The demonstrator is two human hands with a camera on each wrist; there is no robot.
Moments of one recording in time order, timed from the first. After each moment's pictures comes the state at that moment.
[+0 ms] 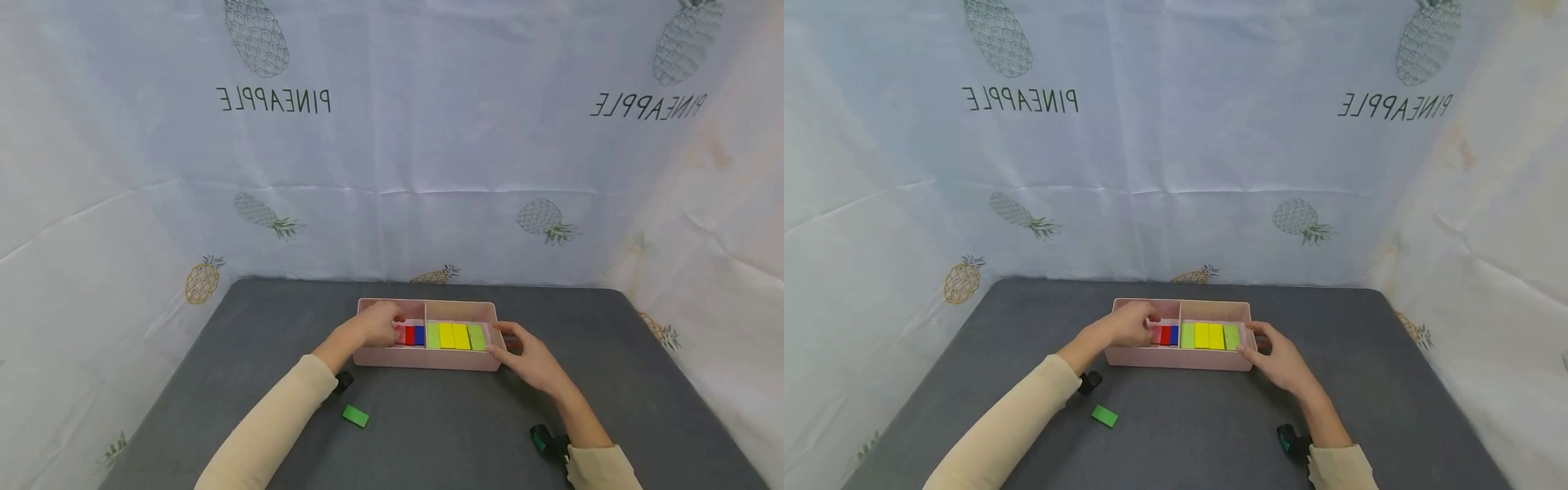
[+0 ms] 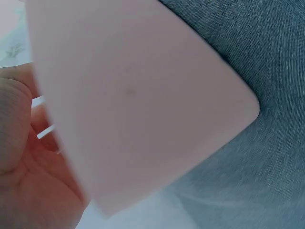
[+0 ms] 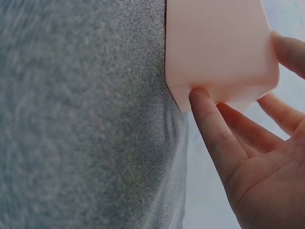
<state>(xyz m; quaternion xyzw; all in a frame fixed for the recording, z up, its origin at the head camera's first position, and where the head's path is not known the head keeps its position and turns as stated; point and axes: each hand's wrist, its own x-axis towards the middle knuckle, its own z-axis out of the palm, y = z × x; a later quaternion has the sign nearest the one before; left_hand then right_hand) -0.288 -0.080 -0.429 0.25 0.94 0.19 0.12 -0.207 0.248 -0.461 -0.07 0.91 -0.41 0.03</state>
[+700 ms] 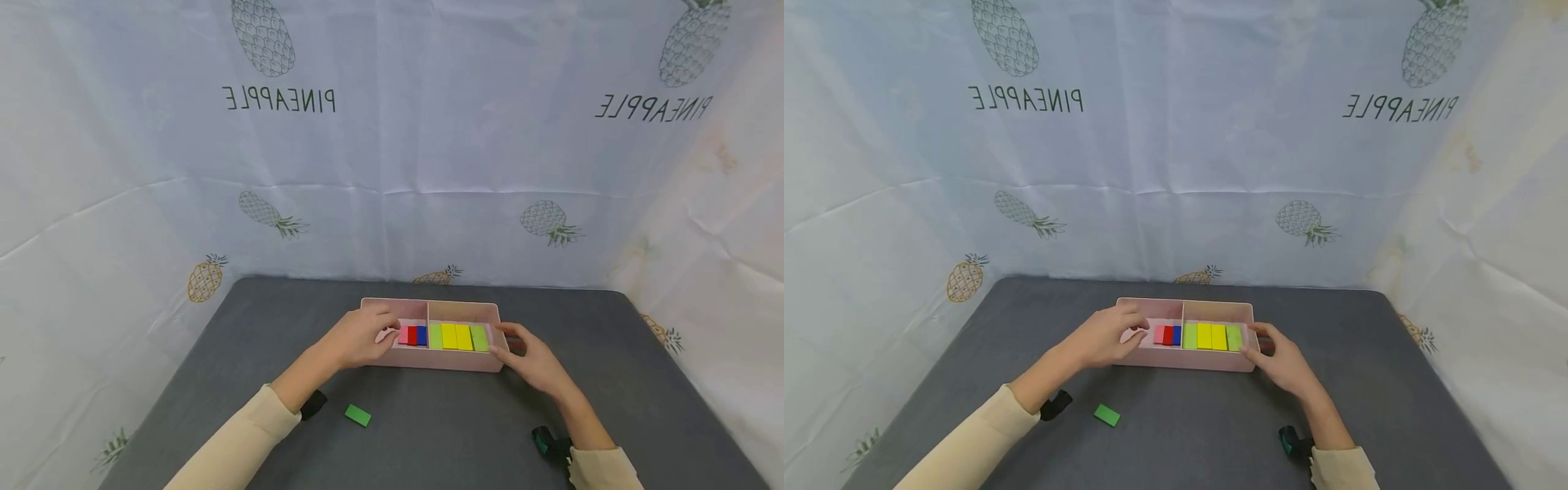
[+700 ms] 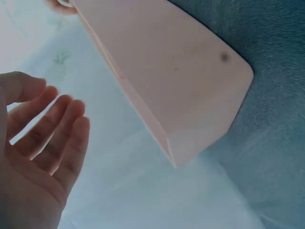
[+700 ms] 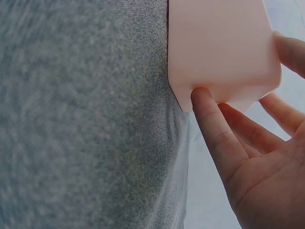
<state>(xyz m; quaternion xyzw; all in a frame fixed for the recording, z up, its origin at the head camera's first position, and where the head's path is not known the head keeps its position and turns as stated) -0.226 -0.113 -0.393 0.39 0.90 0.15 -0.10 -0.208 0.249 -0.464 -0.06 0.91 -0.41 0.03</state>
